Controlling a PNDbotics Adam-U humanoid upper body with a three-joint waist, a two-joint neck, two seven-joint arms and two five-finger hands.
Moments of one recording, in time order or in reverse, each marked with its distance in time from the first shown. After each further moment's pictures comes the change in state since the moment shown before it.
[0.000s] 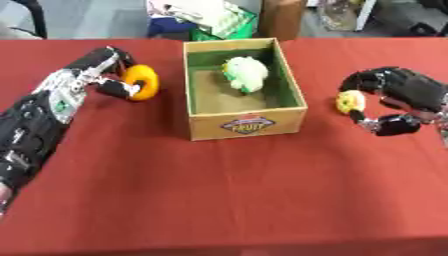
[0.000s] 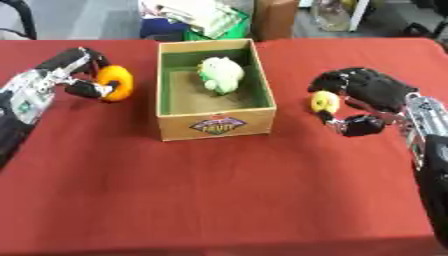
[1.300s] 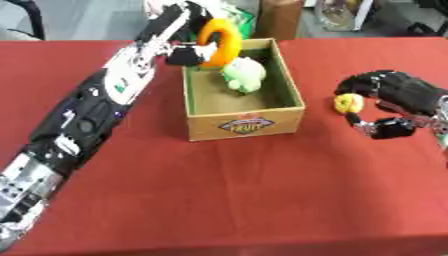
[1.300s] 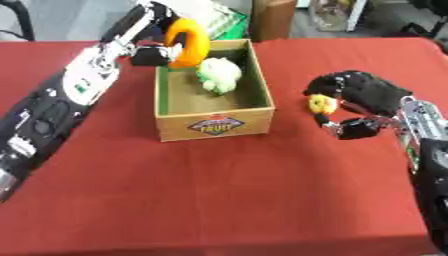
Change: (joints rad) left arm -0.095 -0.130 -0.161 -0.263 0.289 -0.098 0.021; right arm -0.001 0.030 0.013 0.000 0.019 0.001 -0.009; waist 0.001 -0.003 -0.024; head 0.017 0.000
